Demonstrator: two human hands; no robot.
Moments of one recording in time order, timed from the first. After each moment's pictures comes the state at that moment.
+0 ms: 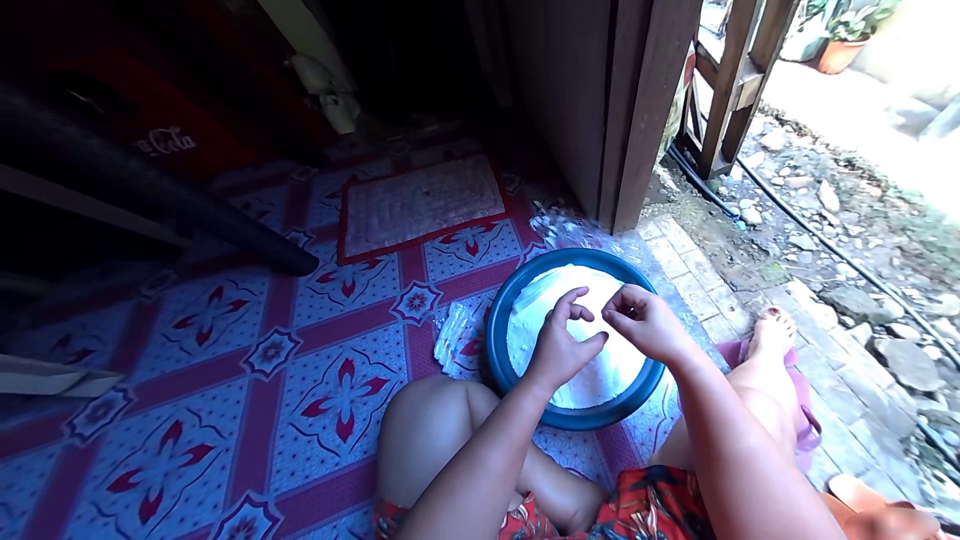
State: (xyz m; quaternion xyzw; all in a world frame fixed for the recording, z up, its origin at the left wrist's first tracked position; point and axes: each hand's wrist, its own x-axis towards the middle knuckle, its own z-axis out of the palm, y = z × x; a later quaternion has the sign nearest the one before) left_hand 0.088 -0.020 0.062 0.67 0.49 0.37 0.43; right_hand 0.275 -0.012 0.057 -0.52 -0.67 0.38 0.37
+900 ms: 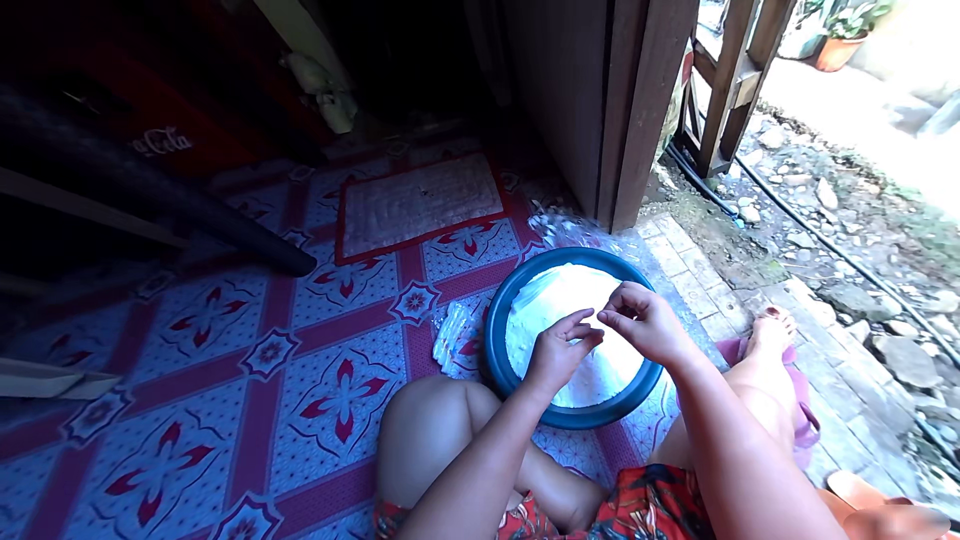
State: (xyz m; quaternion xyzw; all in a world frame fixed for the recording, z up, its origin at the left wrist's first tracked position) left_hand 0.086 -0.032 0.057 0.63 0.47 0.37 0.50; right_hand 0.273 -0.016 0.057 -0.48 -0.69 0.35 0.42
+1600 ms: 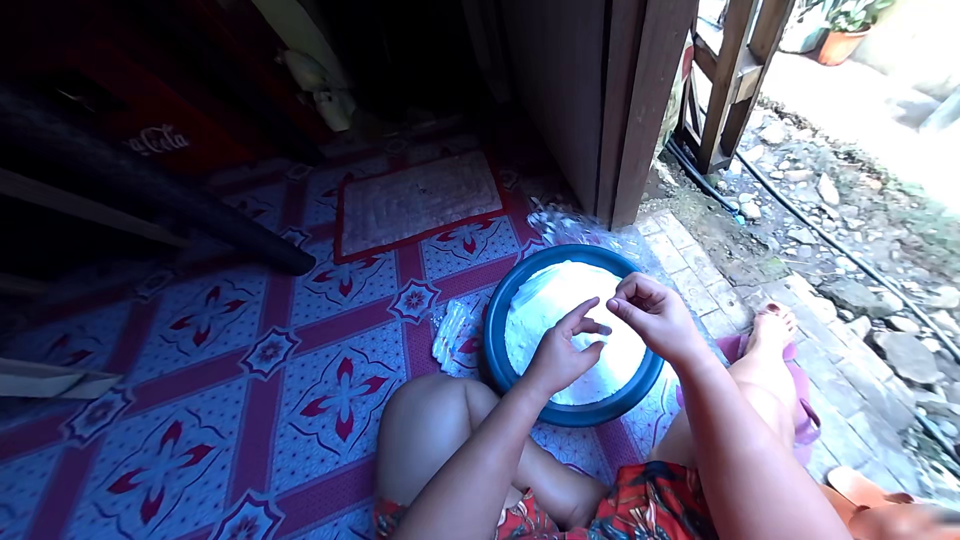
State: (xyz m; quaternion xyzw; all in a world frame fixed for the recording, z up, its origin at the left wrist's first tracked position) left_hand 0.086 -0.031 0.063 0.69 0.40 0.34 0.49; right_hand 0.275 -0.024 0.064 -0.44 -0.64 0.39 0.50
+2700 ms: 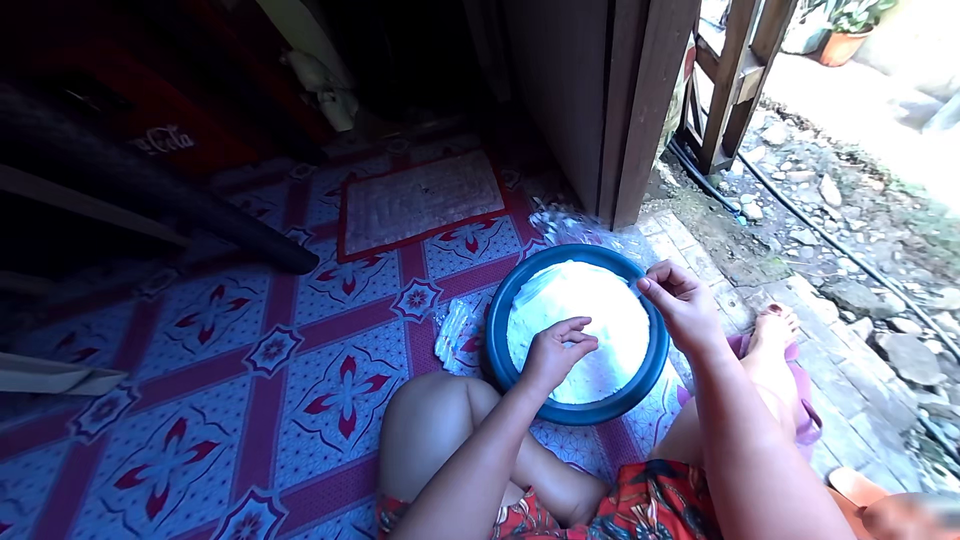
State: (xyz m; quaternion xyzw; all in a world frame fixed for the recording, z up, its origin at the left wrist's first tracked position) left_hand 0.074 -0.034 0.049 0.64 0.50 0.31 0.49; right_hand 0.290 -0.024 0.061 -0.47 -0.57 0.35 0.58
